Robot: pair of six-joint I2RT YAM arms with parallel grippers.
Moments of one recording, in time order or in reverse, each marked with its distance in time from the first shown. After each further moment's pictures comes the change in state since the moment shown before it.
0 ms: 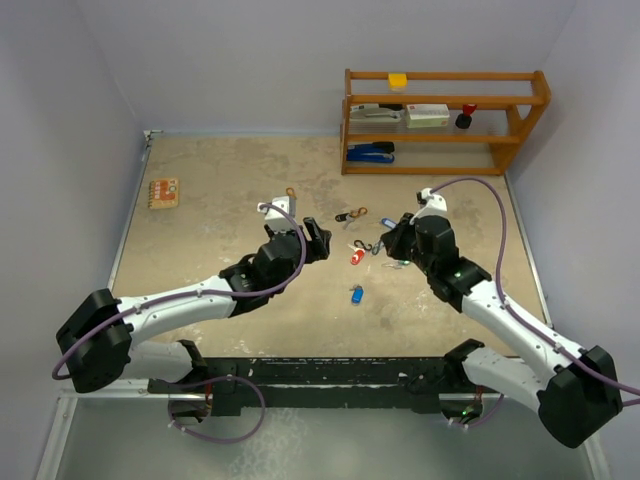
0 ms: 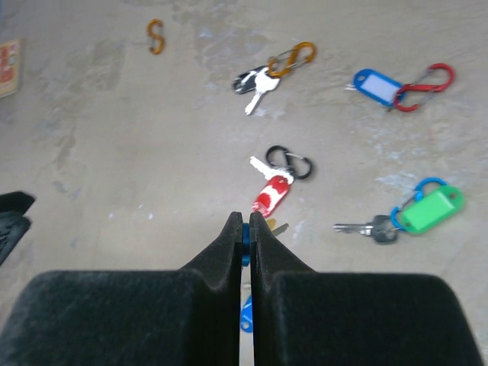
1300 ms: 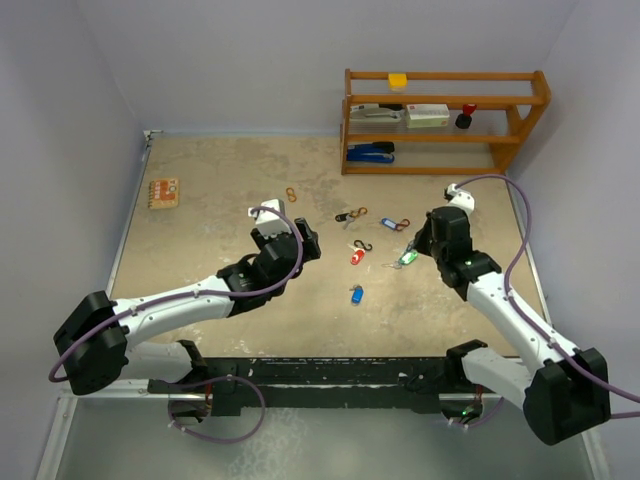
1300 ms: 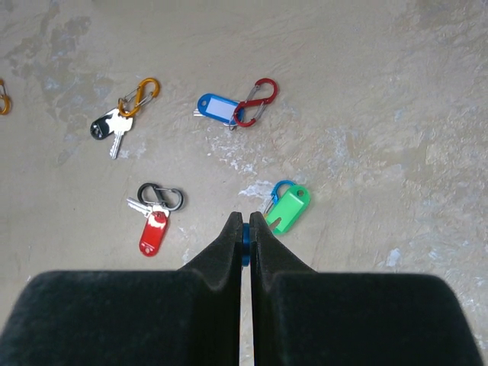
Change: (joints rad) left arm 0.000 -0.018 0.011 -0.193 -0.164 -0.105; right arm -0.205 0.053 0.045 -0.158 0.156 -0.070
